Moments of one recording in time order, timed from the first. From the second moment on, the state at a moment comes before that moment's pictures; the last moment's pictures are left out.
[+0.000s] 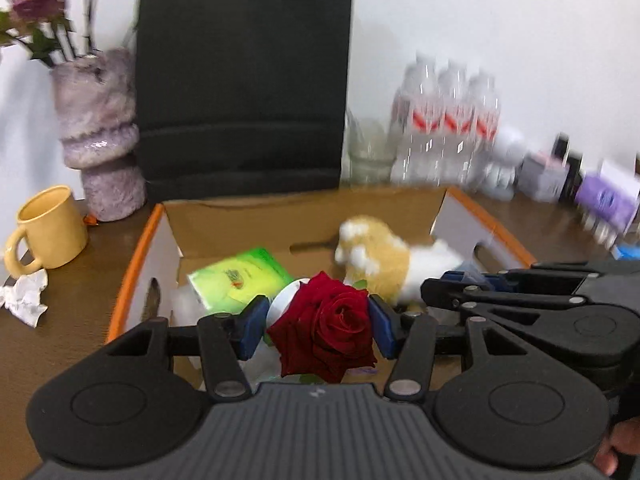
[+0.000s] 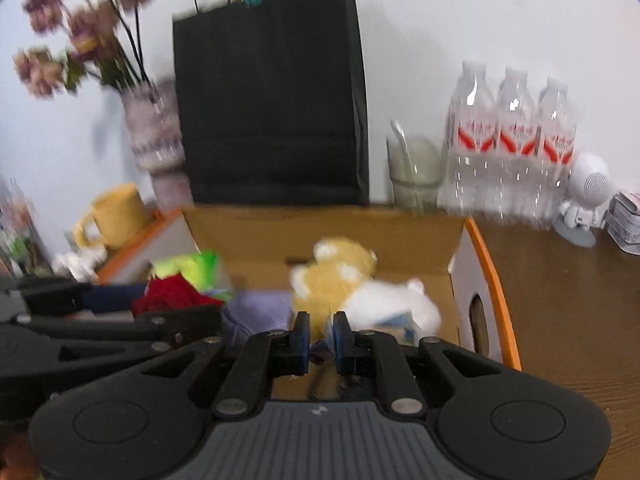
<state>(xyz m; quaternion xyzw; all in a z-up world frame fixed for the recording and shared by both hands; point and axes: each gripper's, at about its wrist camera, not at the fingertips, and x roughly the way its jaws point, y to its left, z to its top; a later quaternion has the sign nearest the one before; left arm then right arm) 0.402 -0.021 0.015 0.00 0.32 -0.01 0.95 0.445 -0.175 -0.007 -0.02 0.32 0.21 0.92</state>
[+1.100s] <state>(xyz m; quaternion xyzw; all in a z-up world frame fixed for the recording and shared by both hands) 0.334 0.022 0.048 -0.03 0.28 0.07 0.96 0.405 -0.201 0.032 0.05 0.28 0.26 0.92</state>
